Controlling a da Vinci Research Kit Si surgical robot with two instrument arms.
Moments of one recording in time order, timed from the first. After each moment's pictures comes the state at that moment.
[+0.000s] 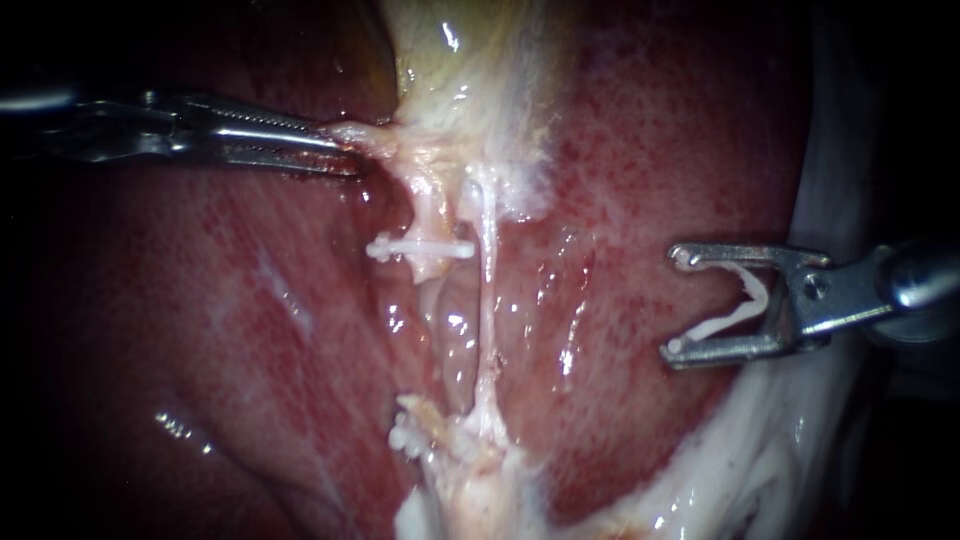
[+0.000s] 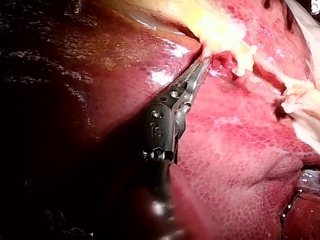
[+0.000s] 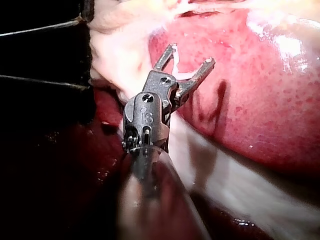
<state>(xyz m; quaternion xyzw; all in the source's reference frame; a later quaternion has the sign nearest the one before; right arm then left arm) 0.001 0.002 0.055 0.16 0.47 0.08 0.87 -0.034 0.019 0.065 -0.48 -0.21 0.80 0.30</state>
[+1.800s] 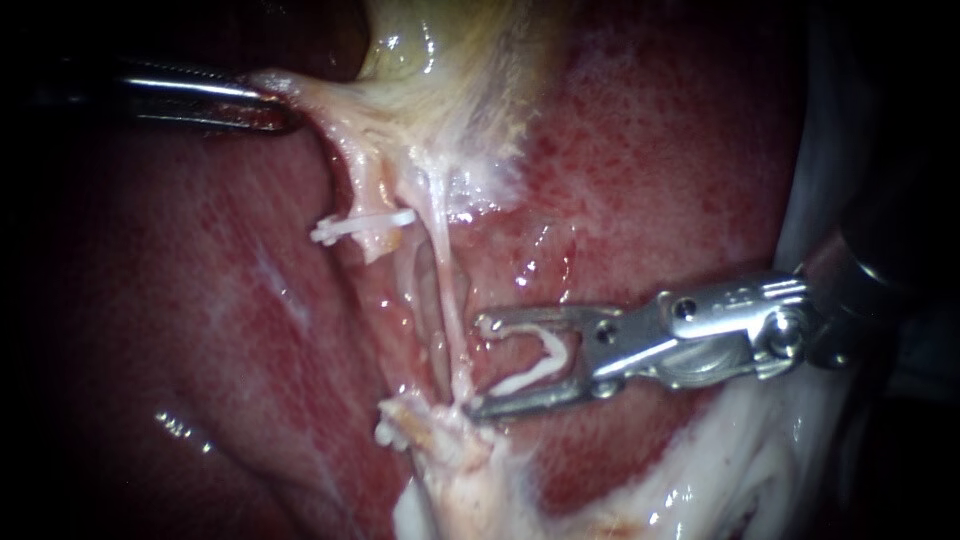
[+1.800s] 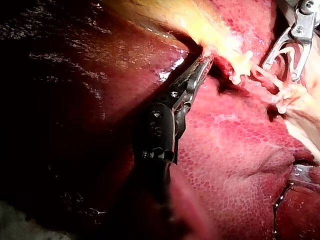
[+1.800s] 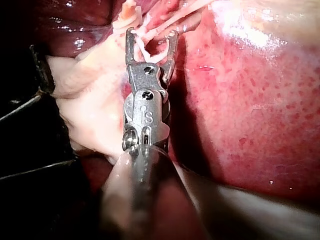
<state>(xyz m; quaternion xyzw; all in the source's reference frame) 0.016 -0.002 0.062 0.29 0.52 0.16 0.79 -0.029 0.022 0.056 -0.50 -0.19 0.79 0.31</state>
